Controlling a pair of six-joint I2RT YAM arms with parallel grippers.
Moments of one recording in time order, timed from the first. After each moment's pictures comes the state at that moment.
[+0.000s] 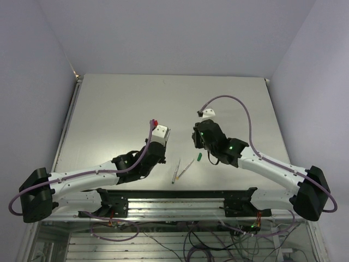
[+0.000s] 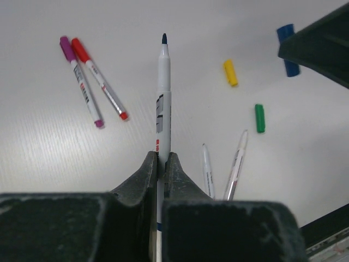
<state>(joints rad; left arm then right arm) -1.11 1.09 0.66 -0.11 -0.61 -0.46 0.86 1.22 0.87 -0.33 0.39 0.42</state>
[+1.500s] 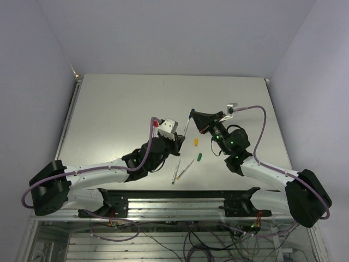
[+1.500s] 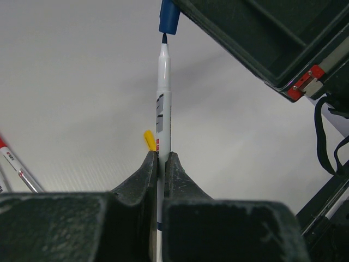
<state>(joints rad) -1.10 1.23 0.66 0.43 -0.45 -0.37 0.63 1.17 0.46 0.97 0.03 0.57</state>
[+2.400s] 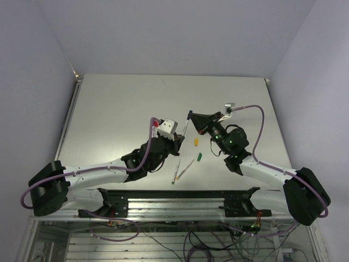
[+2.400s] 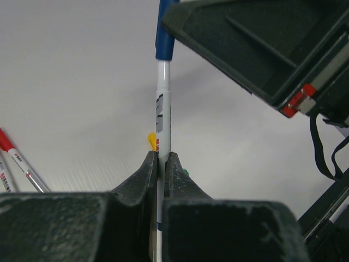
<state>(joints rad) -1.10 1.22 0.66 0.43 -0.46 -0.35 0.63 1.19 0.46 0.96 -0.04 0.62</state>
